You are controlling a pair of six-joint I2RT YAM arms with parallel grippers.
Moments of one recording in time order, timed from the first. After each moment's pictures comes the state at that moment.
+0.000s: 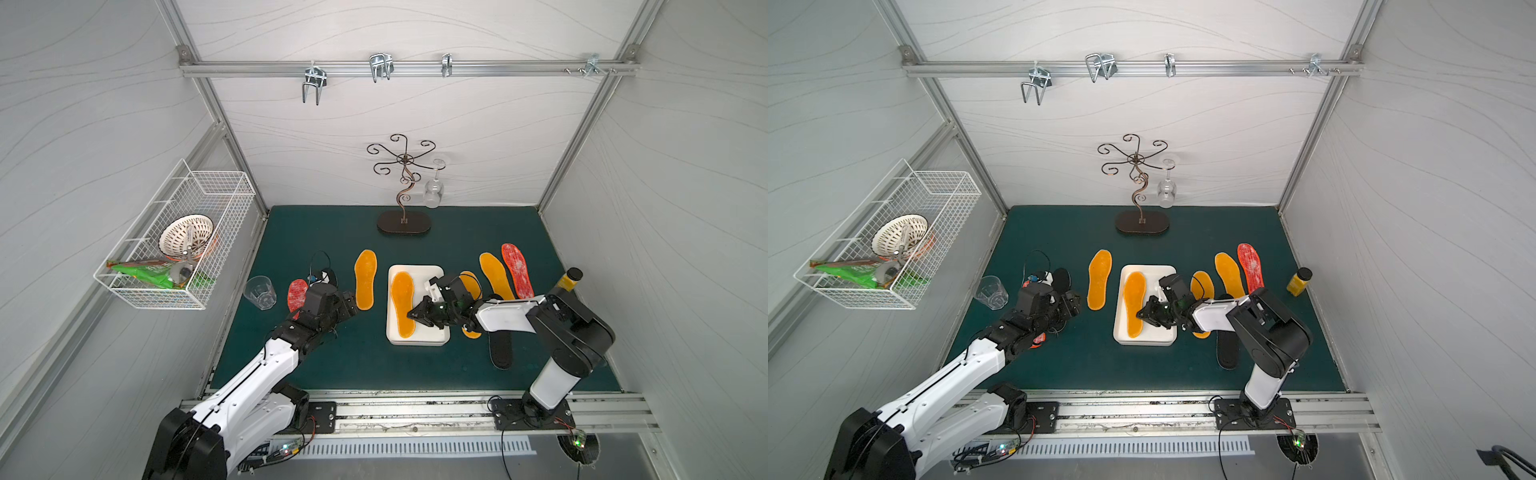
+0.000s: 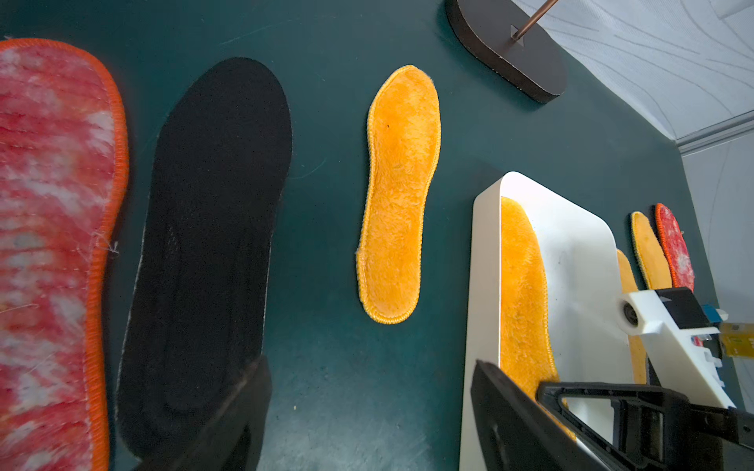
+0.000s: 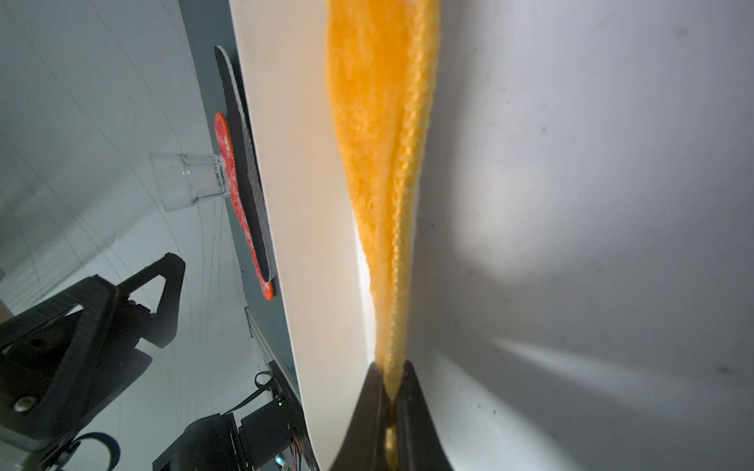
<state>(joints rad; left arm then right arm) -0.40 0.94 0.49 -0.29 -0.10 -0.71 0.74 1.70 0.68 0.26 -0.48 1.03</state>
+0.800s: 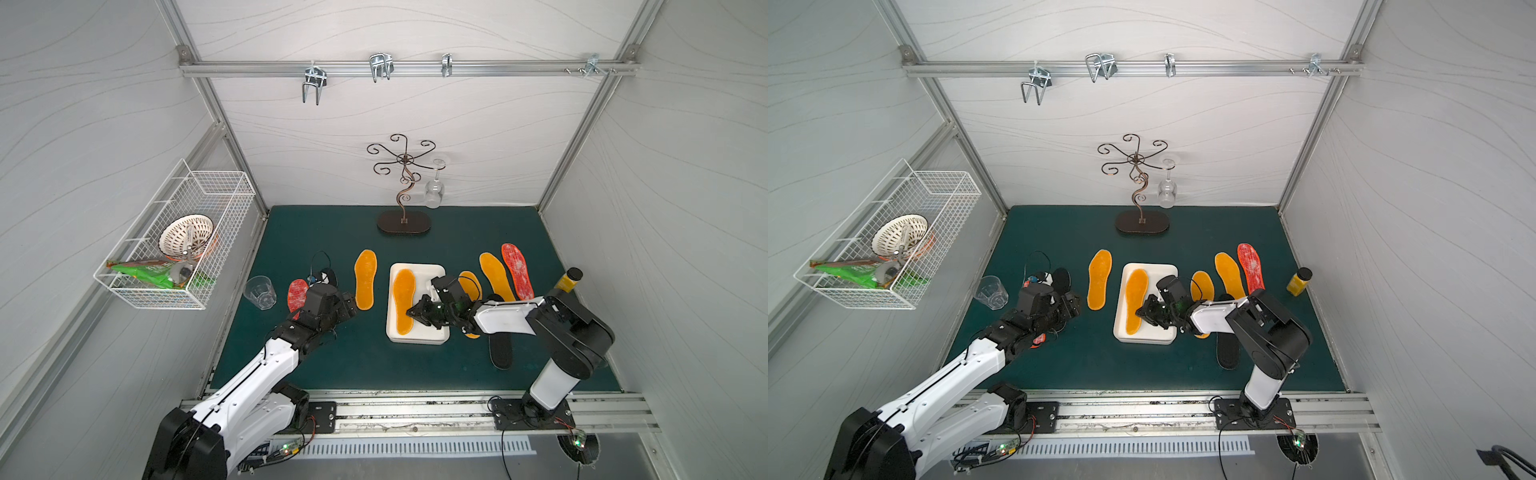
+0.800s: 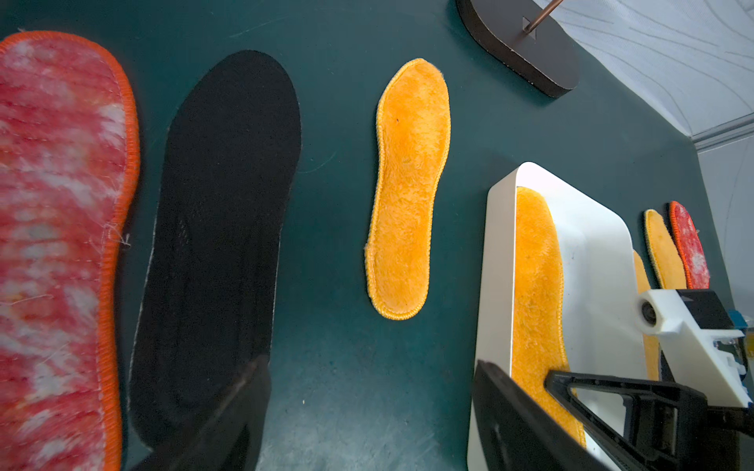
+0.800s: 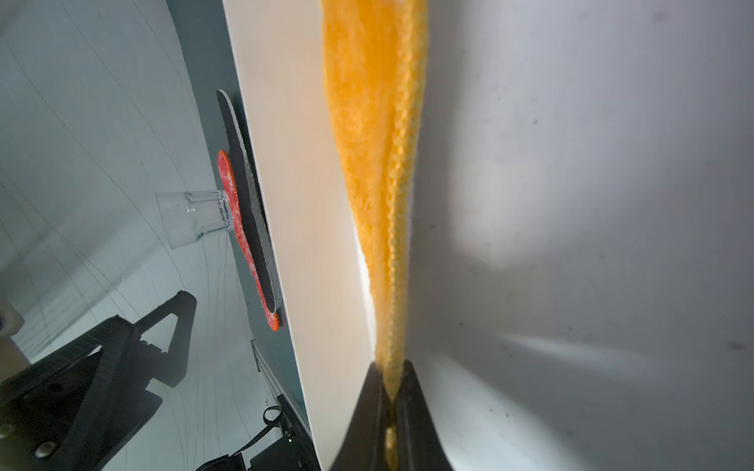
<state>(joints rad) -0.40 0.94 0.49 -0.31 -0.11 -0.71 0.77 1.70 0.69 0.29 -0.40 1.13</state>
